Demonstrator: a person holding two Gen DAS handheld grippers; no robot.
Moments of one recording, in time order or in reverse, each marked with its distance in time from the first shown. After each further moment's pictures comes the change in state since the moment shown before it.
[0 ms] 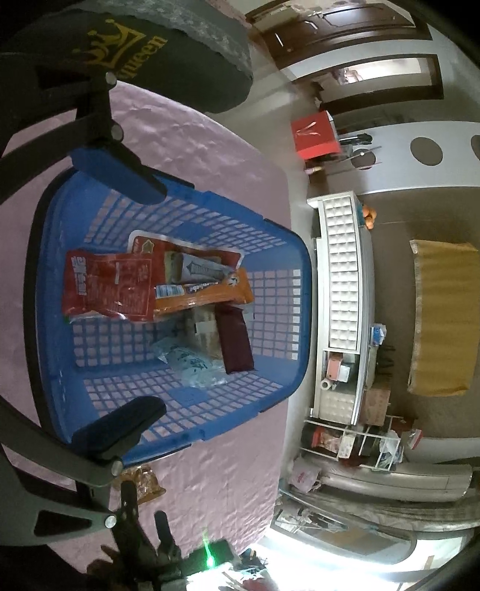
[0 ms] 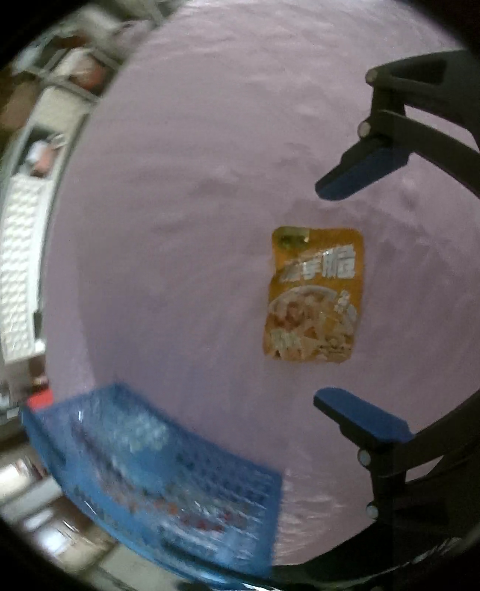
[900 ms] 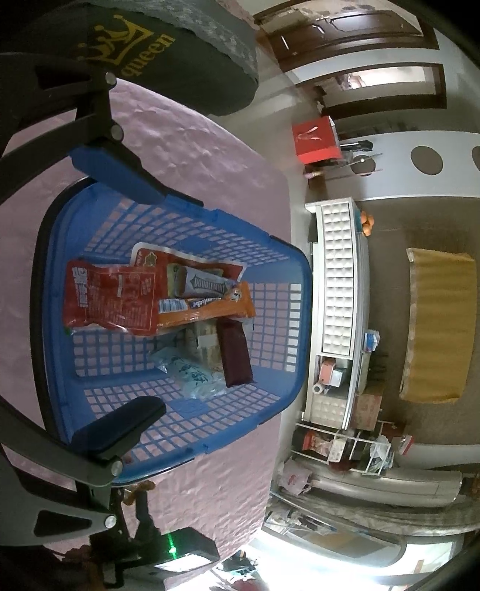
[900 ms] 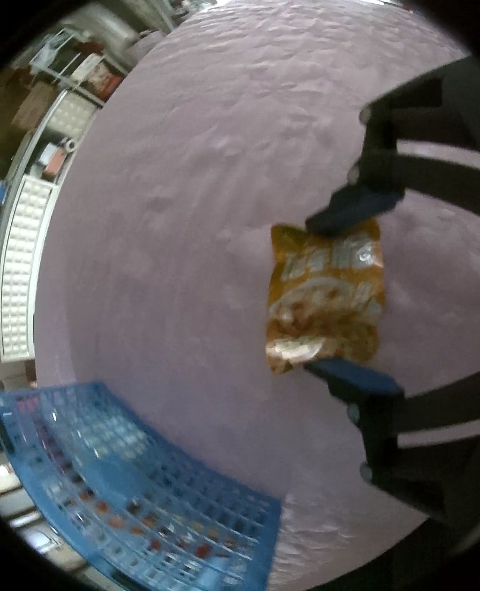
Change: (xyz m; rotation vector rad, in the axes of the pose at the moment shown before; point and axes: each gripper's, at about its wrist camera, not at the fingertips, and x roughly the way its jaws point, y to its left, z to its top) left arm -0.003 0.014 -0.013 -0.030 -0.026 0.004; right arm 0.024 0.035 -0.039 -0.111 -0.055 -0.106
